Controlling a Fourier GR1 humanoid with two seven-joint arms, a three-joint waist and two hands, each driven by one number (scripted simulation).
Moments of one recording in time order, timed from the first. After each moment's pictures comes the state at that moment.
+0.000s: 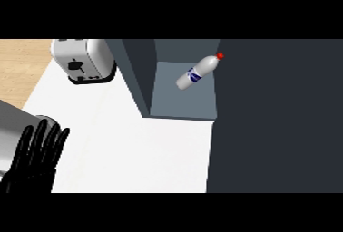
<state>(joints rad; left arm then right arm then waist) 0.27 0.58 -0.34 -1.87 0.86 0.08 -0.55 0.90 -0.34 0.54 -2.50 0.00 0.63 -0.16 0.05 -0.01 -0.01</state>
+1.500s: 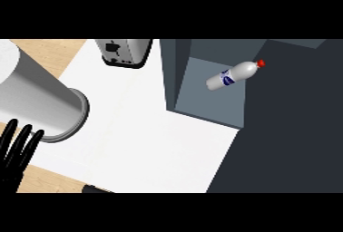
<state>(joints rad) 0.32 0.77 -0.21 -1.90 0.96 -0.17 -0.52 0.47 -0.38 0.56 -2.48 -0.02 0.54 0.05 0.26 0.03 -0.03</state>
